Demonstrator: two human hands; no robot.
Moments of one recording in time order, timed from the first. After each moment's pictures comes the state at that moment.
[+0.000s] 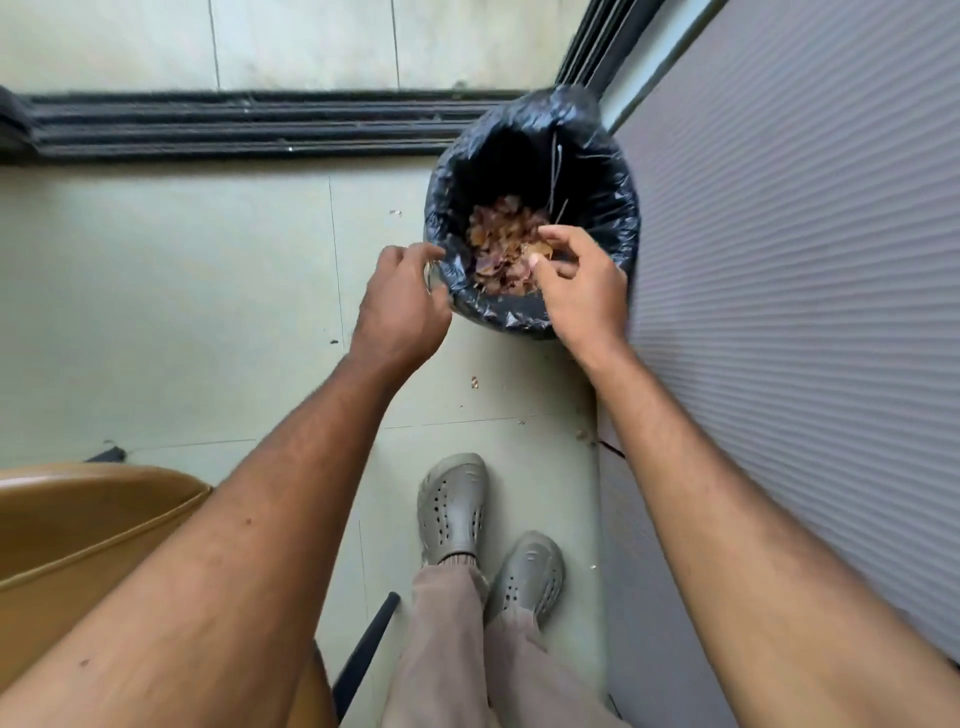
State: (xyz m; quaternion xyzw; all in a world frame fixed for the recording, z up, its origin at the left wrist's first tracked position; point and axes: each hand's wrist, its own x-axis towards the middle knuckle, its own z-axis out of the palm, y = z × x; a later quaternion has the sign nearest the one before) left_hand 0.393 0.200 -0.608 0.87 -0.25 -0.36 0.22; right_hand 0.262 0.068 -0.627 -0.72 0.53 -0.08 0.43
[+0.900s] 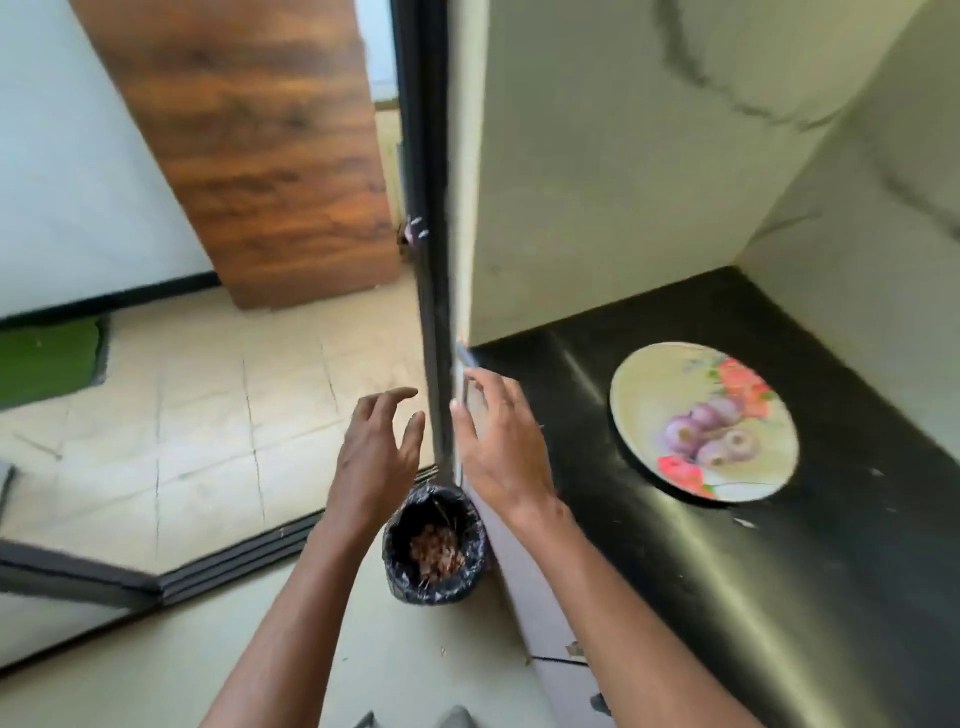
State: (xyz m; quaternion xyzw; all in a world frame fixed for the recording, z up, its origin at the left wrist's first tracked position) left_hand 0.383 0.110 -0.060 0.81 -0.43 -0.18 0.36; right_hand 0.250 0.032 -0.051 -0.80 0.44 -0.28 0.30
